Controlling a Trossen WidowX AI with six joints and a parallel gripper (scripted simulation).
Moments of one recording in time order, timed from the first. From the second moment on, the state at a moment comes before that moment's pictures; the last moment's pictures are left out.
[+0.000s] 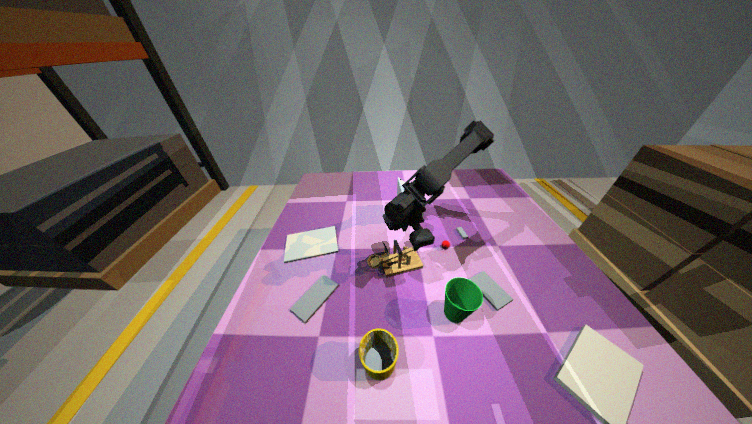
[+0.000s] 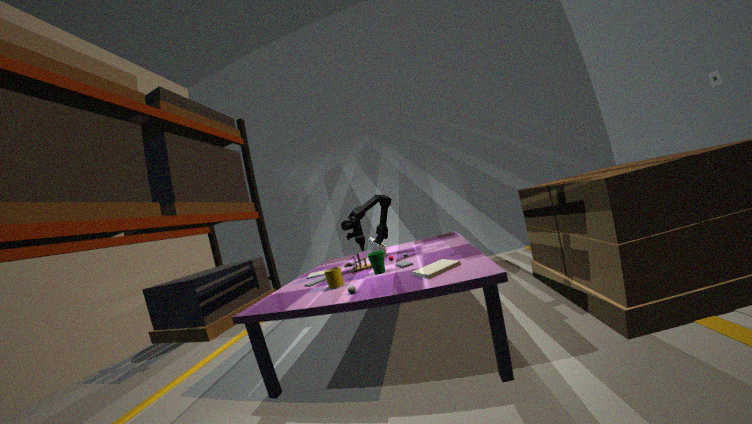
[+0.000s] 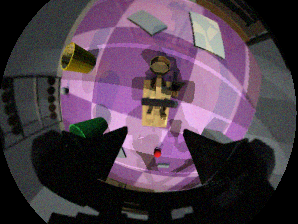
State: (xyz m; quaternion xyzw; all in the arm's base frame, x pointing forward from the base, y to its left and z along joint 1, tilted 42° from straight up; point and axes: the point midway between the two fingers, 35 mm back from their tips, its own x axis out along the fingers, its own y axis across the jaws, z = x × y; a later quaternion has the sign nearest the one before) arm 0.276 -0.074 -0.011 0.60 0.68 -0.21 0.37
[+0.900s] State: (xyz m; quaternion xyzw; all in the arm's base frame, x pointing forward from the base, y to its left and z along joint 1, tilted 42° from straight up) arm 0.275 -0.075 -0.010 0.39 0.70 0.10 0.59
